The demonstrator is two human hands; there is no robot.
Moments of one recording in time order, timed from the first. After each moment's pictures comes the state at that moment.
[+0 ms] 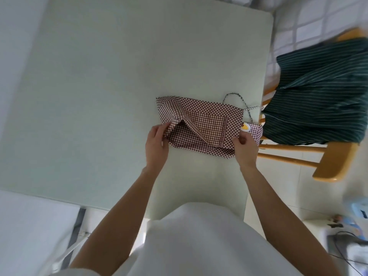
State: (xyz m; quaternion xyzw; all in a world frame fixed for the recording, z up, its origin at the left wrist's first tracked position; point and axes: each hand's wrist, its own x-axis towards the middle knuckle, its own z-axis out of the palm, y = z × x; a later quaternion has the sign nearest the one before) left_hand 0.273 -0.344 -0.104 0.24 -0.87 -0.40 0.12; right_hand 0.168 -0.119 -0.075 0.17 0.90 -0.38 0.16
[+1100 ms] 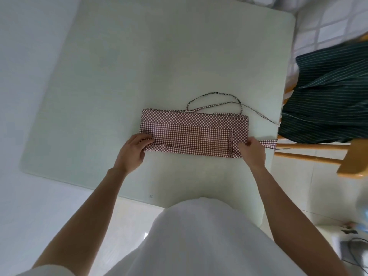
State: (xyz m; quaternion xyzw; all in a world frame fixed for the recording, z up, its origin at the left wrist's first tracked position) left_hand 0.375 -0.478 -0.115 0.06 -0.97 -0.24 -0.02; right_hand 0.202 -0.144 -0.083 0.12 0.93 -0.27 0.24
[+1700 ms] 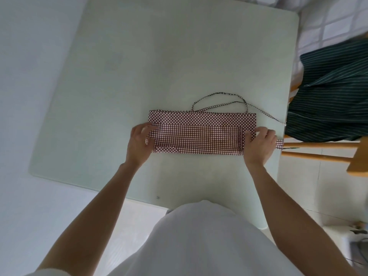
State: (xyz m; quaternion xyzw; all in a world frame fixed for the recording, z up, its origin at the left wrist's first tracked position) left_hand 0.349 -0.473 -0.100 0.19 -0.93 -0.32 0.06; right_hand 0.205 -0.164 -0.091 0.06 0.98 -0.17 -0.01
